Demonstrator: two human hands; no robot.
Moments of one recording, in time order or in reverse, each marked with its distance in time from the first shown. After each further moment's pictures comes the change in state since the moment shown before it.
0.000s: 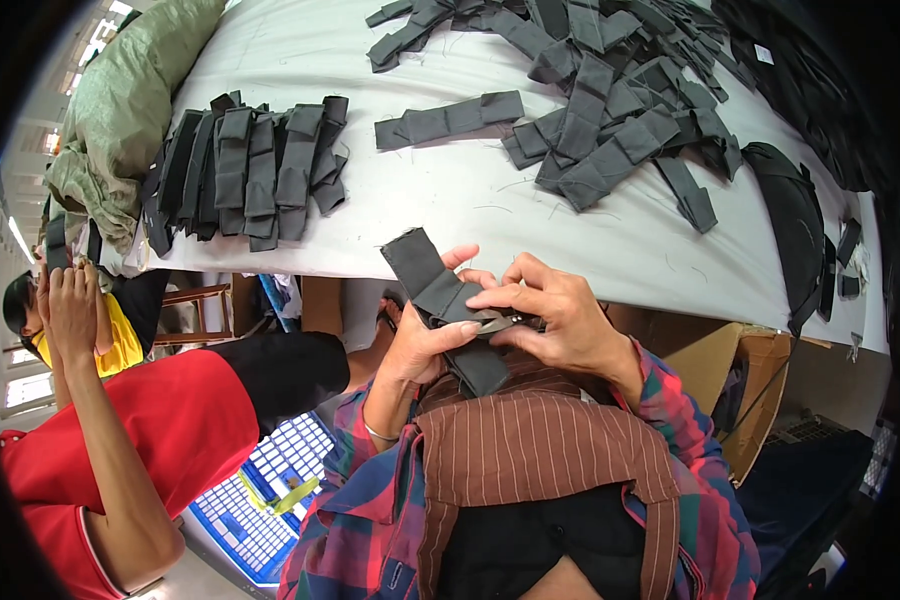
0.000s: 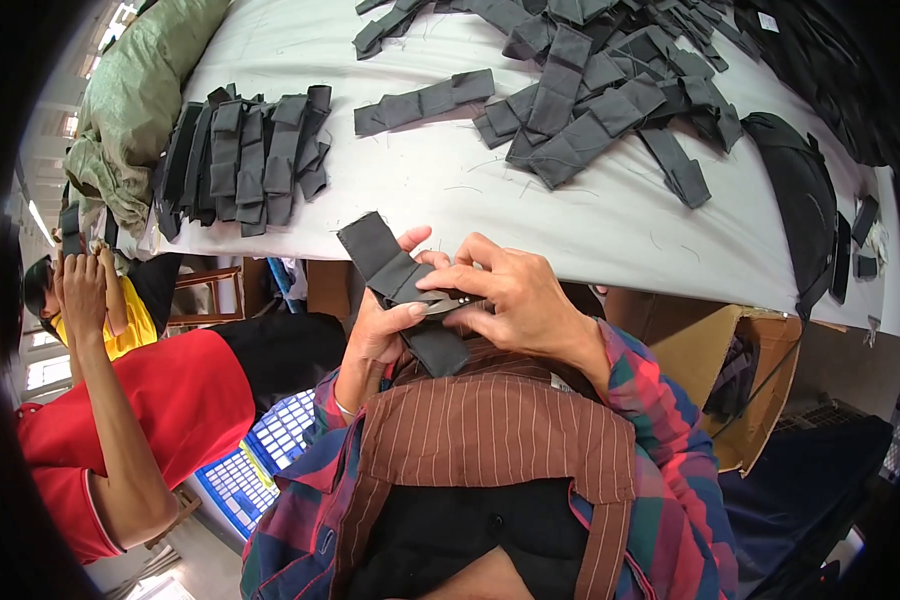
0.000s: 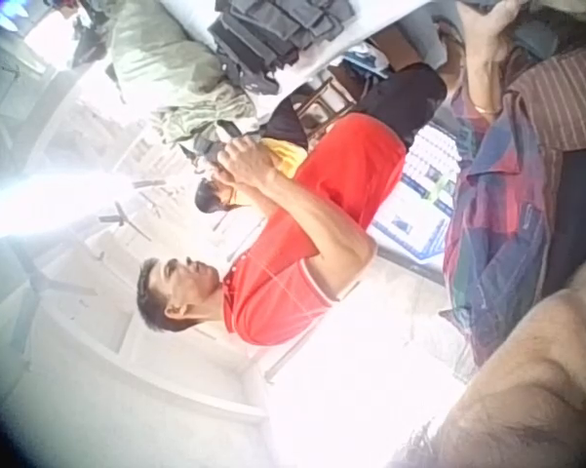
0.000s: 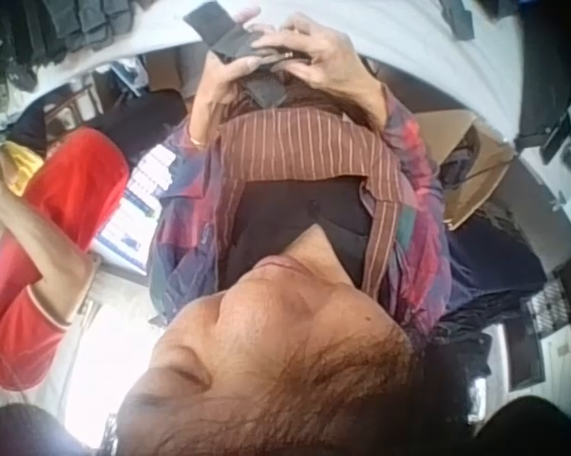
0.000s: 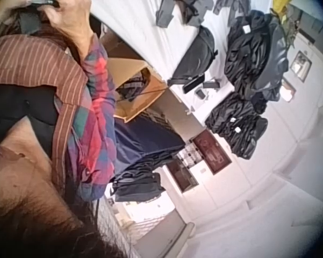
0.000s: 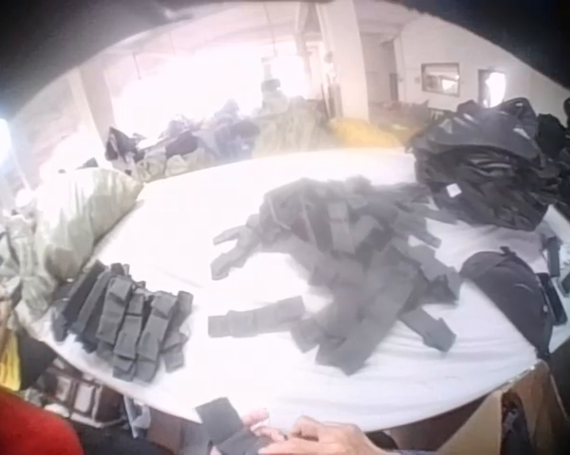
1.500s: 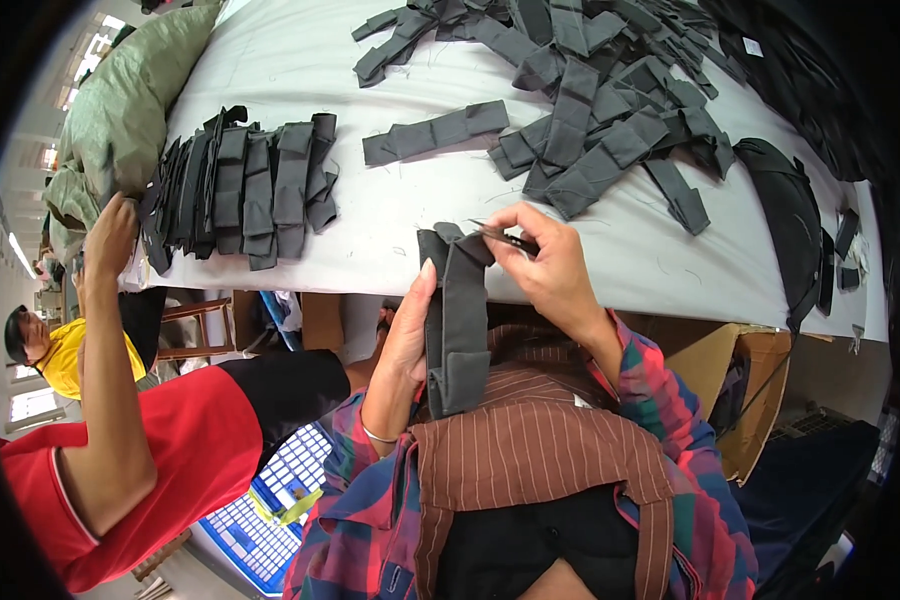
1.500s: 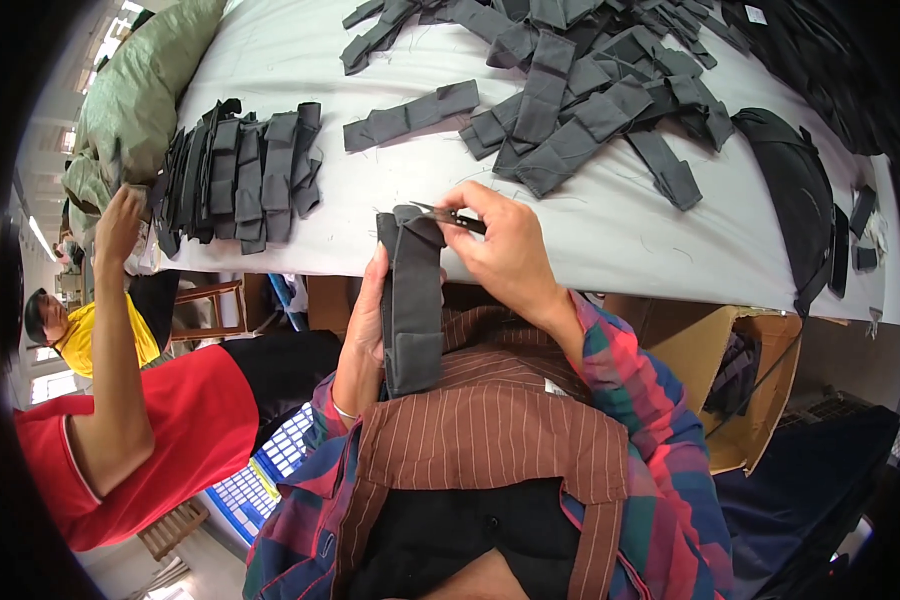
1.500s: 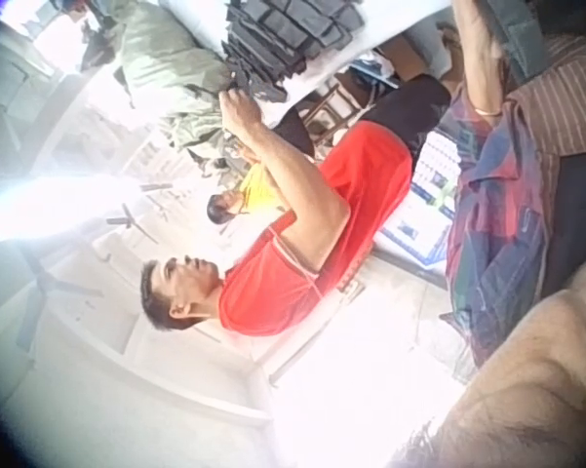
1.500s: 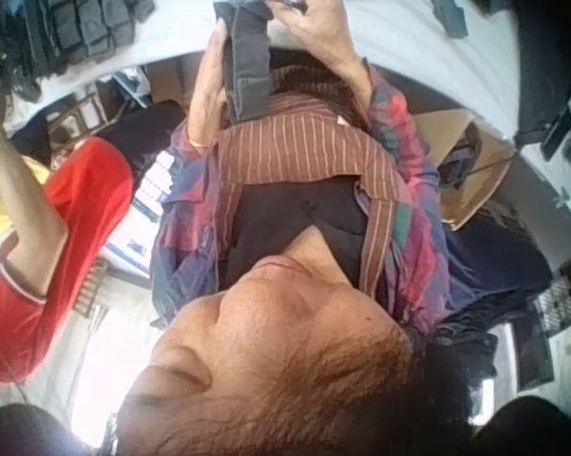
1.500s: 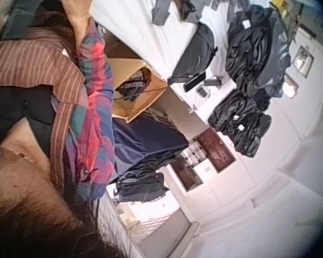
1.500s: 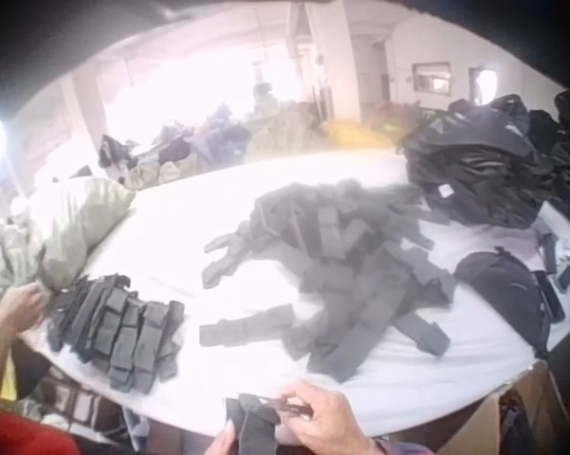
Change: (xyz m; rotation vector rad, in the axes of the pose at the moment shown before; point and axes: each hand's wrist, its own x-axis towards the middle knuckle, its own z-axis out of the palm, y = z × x) left_hand 0.017 0.000 -0.013 -0.168 0.165 -0.206; right_hand 0.038 0.026 -0.001 0.138 0.406 0.186
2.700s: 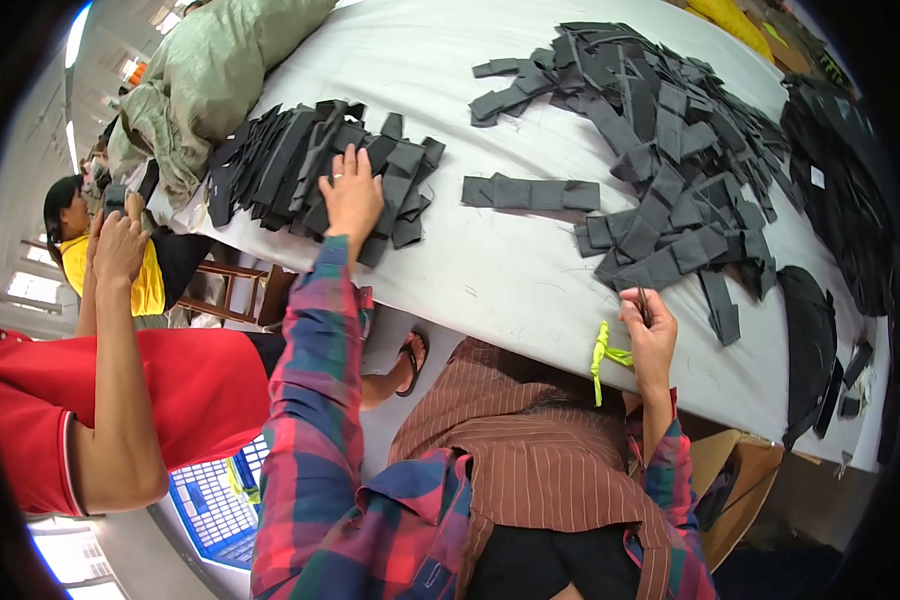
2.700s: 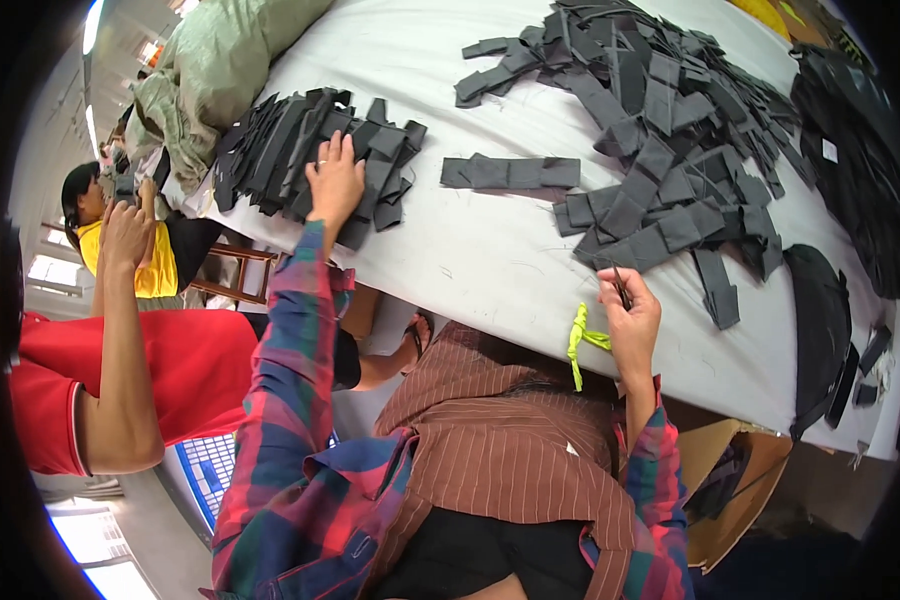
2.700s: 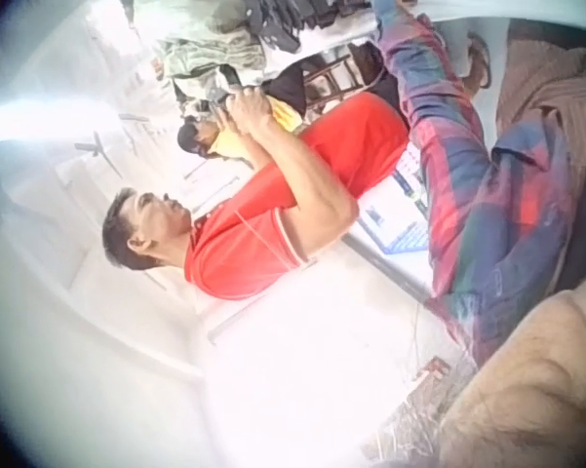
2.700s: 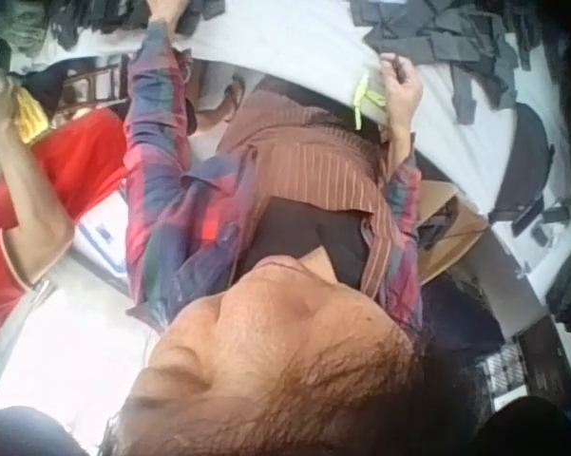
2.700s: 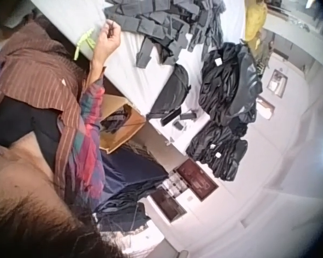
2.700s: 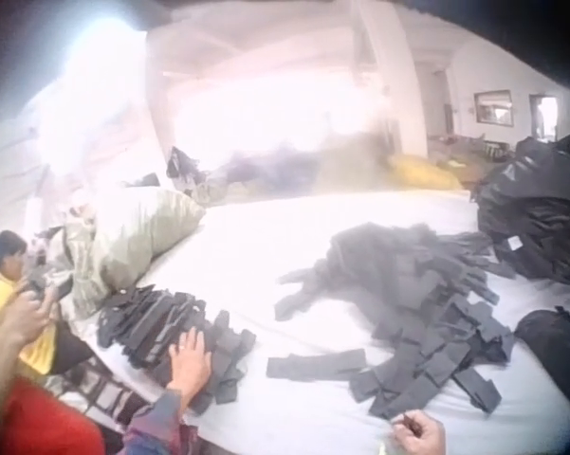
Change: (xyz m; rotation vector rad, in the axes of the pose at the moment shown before) left_hand 0.083 0.202 -0.139 2.344 1.150 0.819; right_hand -0.007 0.059 -0.046 0.124 0.155 0.234
